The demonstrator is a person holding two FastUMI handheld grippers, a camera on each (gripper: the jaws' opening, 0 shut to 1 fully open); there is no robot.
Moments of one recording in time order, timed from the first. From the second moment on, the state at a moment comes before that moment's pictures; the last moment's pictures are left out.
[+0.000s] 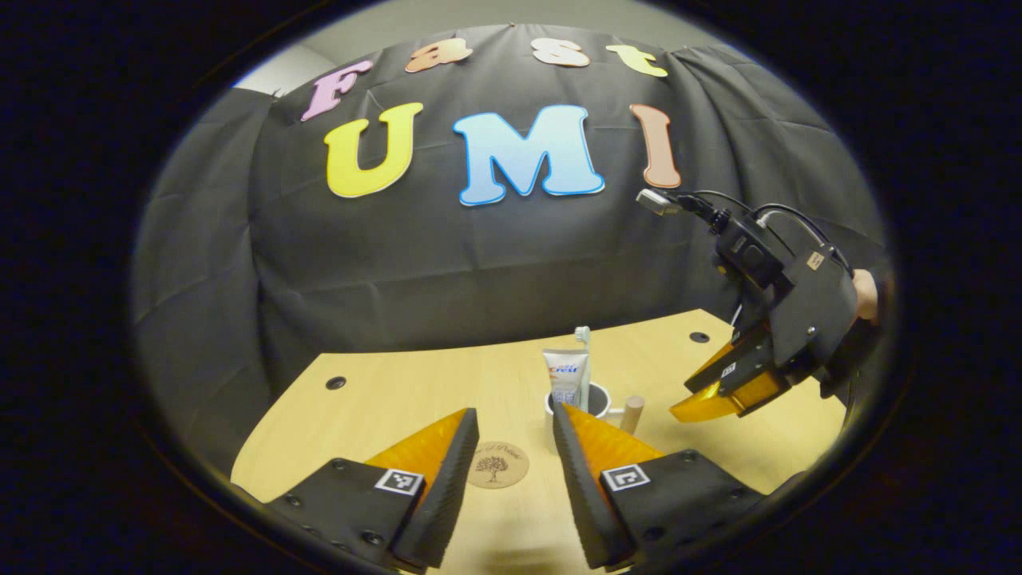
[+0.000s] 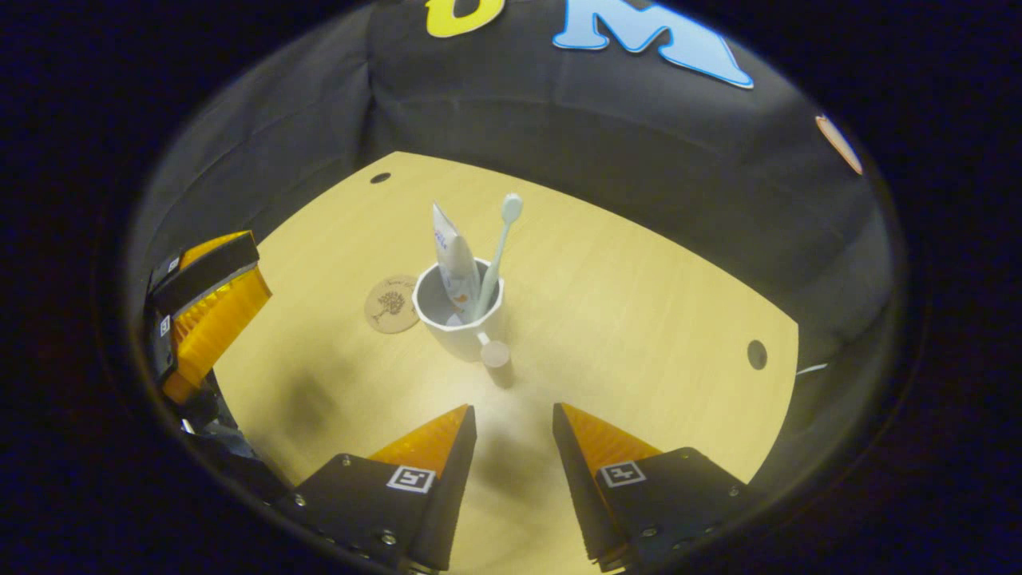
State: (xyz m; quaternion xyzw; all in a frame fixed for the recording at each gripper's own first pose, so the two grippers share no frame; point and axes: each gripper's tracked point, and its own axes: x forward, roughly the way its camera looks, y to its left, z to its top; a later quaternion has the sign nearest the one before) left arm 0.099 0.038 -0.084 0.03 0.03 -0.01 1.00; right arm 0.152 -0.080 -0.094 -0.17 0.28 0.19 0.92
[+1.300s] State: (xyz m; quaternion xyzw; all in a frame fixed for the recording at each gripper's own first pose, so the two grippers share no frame) left arm 0.065 0.139 -0.146 -0.01 0.12 0.13 0.98; right arm 0.217 -0.036 -0.121 -0.27 0.36 0.27 0.85
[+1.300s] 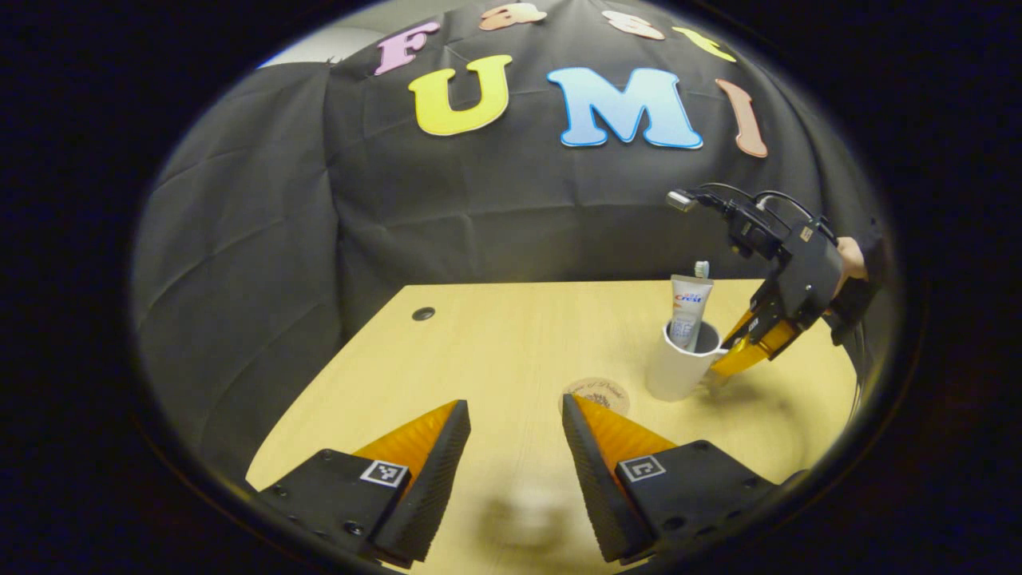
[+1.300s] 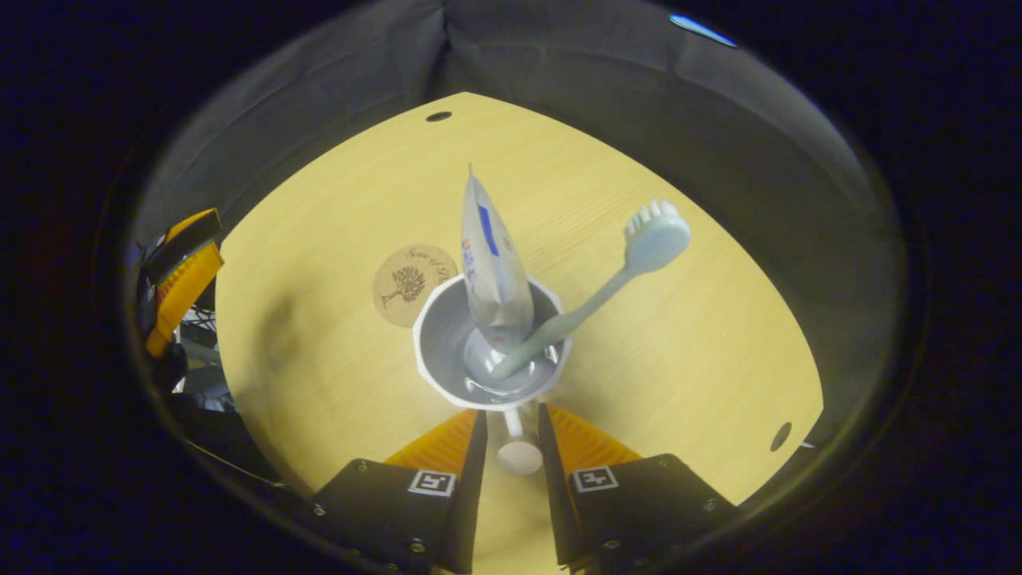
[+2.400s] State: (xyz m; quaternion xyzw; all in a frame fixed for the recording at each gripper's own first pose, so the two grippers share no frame) left arm 0.052 0.125 -0.143 0.00 0.12 0.14 0.98; right arm 0.204 -0.019 -0.116 -0.20 0.31 0.27 0.89
